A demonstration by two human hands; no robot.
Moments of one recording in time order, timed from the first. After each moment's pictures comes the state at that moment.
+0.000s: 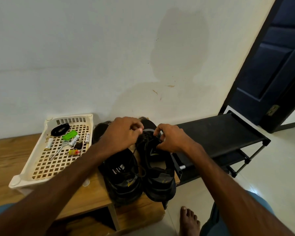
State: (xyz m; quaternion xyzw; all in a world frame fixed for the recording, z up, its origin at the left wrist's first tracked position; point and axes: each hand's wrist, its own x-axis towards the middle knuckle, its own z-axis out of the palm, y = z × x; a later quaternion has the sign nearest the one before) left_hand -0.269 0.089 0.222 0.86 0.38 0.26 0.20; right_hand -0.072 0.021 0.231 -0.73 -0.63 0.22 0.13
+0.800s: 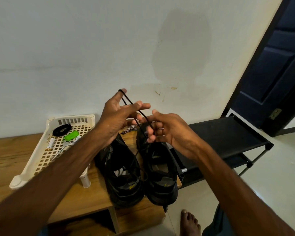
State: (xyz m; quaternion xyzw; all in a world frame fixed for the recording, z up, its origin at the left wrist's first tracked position) left_hand -0.273 0.093 0.267 0.58 0.32 0.45 0.61; right_hand -0.097 0.006 0.266 -0.48 -0.48 0.56 0.48
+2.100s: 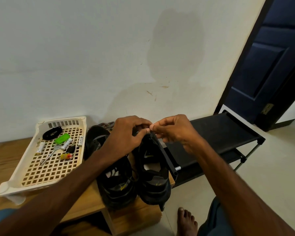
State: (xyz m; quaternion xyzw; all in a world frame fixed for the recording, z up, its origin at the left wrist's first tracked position) left_hand -0.243 0.075 0.222 0.86 0.28 0.40 0.16; right_hand -0.058 0.006 0.251 -0.65 -0.46 0.40 0.46
